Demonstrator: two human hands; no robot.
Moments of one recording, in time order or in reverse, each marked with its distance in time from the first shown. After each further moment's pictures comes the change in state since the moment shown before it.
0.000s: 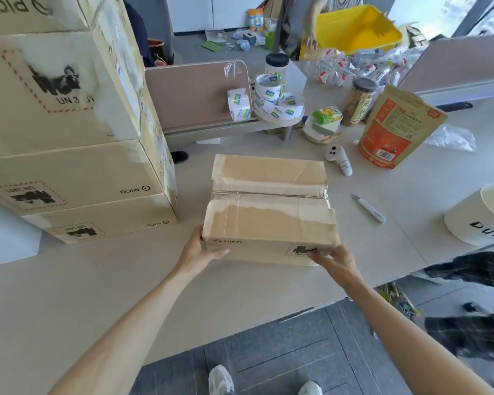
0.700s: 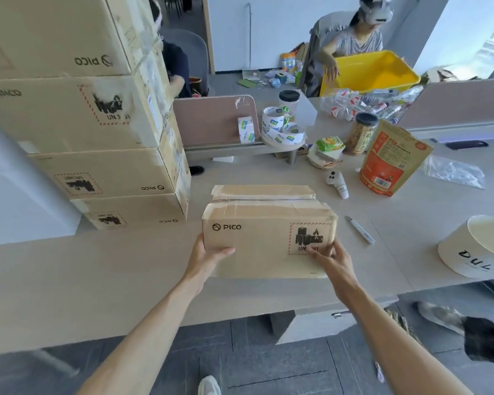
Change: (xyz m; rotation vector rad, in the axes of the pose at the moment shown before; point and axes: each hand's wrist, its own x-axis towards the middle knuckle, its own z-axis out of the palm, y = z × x) left_hand -0.105 0.066 0.064 -0.347 0.225 0.048; right_hand -0.041 -0.039 -0.058 0.321 -0.100 -0.151
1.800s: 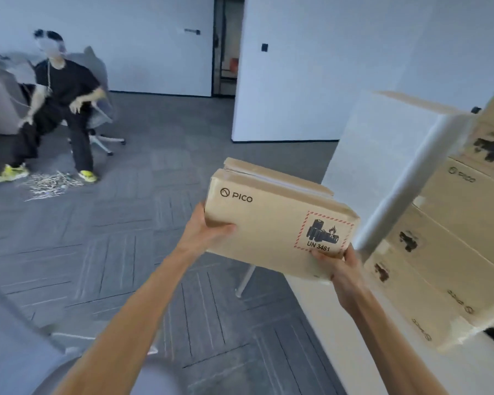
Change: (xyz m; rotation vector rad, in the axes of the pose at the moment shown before) left_hand -0.414 0.001 -0.312 -0.144 1.267 0.216; right_hand -0.227 -0.089 0.409 -0.084 -1.331 -0.231
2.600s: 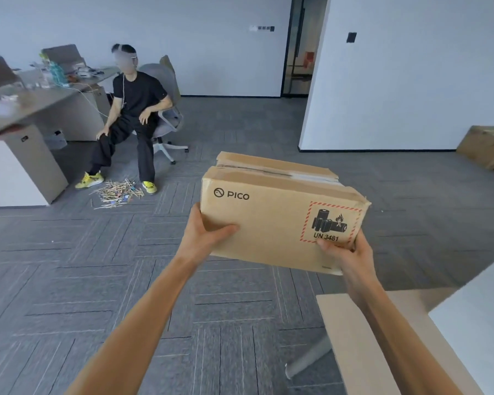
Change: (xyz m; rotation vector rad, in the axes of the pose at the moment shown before) left_hand 0.376 -0.031 -0.106 0.029 0.315 -0.008; right_hand 0.442 0.028 0.218 0.019 -0.191 0.001
